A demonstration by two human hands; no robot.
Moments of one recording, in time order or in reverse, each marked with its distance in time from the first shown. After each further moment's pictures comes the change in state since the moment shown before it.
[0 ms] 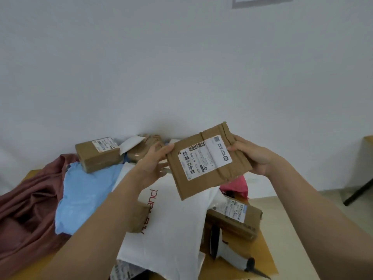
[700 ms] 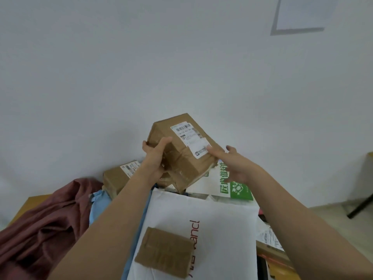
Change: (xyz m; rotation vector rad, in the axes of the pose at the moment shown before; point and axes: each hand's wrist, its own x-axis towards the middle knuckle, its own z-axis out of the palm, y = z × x) left_hand 0.051 0.084 -0.131 -0.289 0.242 0.121; right_hand 0.146 -0.022 0.151 -0.115 0.517 0.153
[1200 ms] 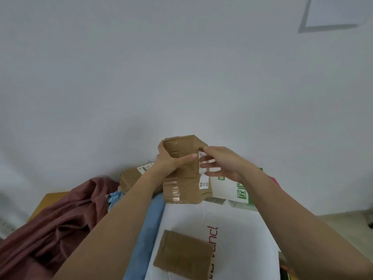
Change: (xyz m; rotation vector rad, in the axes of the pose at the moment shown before) left_hand 0.016 0.011 -0.039 0.683 -0.038 0.071; right_hand 0.010 -0.029 0.074 -0.088 -0.191 -0.097
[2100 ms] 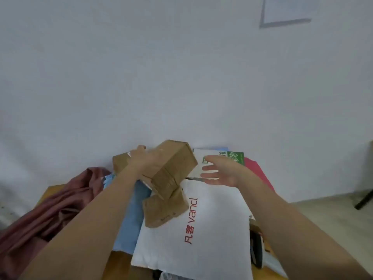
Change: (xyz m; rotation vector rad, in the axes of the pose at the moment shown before) left_hand -0.067 -0.008 0.003 0.470 0.246 -0.063; right_hand -0.079 0.075 -0.034 0.277 0.045 0.169
